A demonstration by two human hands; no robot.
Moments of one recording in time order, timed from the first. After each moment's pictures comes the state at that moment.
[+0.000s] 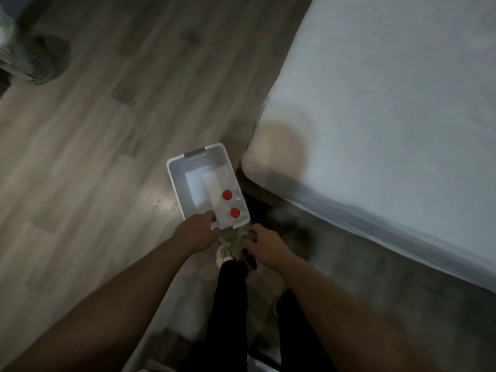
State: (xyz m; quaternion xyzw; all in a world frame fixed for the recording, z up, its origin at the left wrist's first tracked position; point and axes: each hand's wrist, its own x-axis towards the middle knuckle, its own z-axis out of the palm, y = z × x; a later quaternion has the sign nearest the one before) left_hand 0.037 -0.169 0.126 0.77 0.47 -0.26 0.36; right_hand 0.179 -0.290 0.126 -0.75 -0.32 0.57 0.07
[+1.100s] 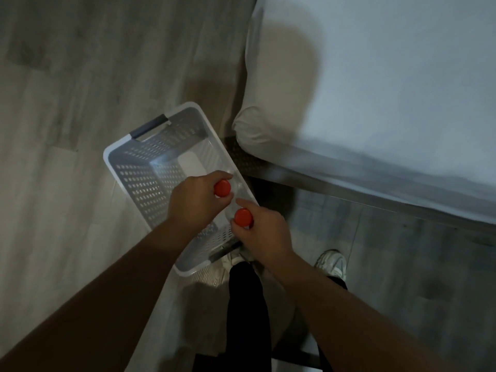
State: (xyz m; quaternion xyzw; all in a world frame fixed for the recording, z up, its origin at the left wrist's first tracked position) left_hand 0.077 -0.085 -0.080 0.85 0.38 -0.08 0.35; right_hand 0.150 -0.227 -0.077 -0.84 -0.27 0.43 0.20
